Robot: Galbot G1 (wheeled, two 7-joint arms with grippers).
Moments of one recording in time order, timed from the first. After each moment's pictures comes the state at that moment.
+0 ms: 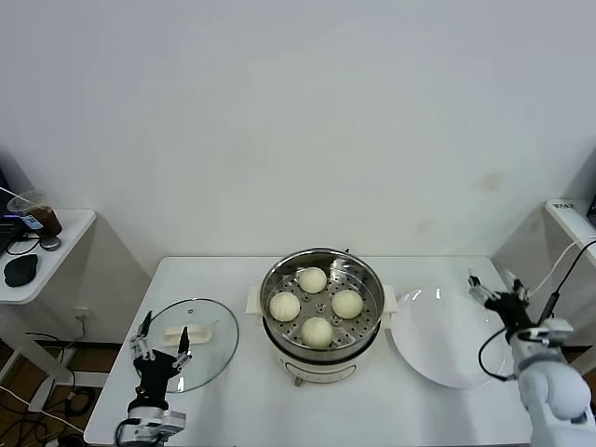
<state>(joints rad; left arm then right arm) 1.55 -1.42 -0.63 -1.92 0.80 -0.05 -0.14 -1.24 1.13 0.81 1.69 0.54 -0.13 -0.12</state>
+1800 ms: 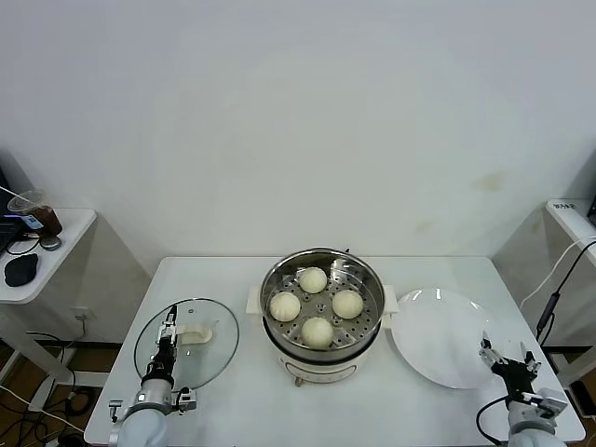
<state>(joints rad) 1.25 -1.27 -0.52 -1.48 1.46 0.13 -0.17 -1.40 1.33 0.91 1.63 0.42 -0.04 -0.06</state>
